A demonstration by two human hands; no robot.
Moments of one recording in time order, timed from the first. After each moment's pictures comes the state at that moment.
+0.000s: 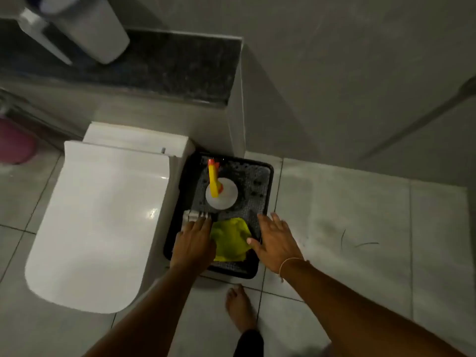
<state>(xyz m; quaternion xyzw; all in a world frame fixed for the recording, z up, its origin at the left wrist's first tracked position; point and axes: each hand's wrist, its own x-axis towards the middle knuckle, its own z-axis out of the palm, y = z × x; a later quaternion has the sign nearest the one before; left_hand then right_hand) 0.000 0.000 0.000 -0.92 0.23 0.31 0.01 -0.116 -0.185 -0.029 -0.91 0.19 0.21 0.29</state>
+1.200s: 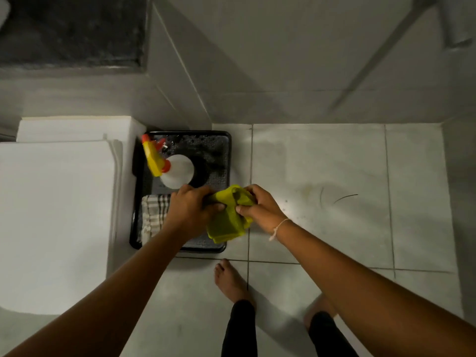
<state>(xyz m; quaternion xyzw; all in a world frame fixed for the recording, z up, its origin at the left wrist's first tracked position) -0.023 -0.093 0.020 -0.89 0.35 0.28 -0.12 -0.154 -0.240 -0.022 -0.62 0.38 0.10 0.68</state>
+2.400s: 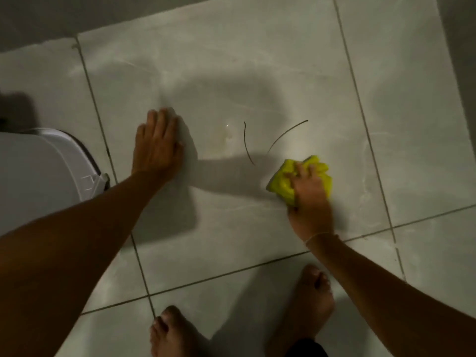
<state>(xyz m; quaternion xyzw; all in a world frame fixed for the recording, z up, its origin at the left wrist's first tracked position) -0.122 -0.314 -0.444 -0.83 0.53 0.17 0.03 -0.469 -0.384 -0.433 -0.85 0.47 0.01 0.22</state>
